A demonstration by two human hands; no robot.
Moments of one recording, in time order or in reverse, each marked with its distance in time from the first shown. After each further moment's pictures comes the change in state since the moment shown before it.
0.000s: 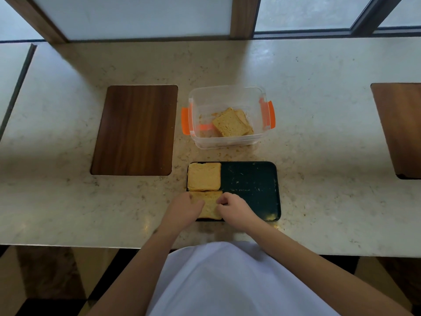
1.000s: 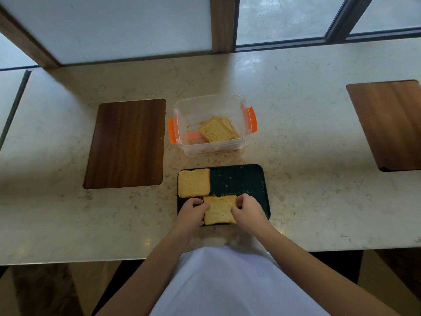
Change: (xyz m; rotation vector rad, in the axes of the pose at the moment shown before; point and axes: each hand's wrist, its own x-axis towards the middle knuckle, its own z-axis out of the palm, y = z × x) left_hand 0.001 0.015 0.043 -0.622 -0.062 -0.151; right_hand -0.016 0.042 -0.030 -0.064 0.286 0.059
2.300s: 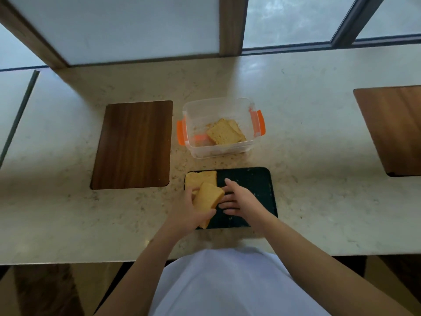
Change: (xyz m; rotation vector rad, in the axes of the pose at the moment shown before) left_hand -0.019 0.024 -0.044 0.383 -0.031 0.352; right_hand 0.022 -0.054 -0.001 0.716 -0.331 0.225
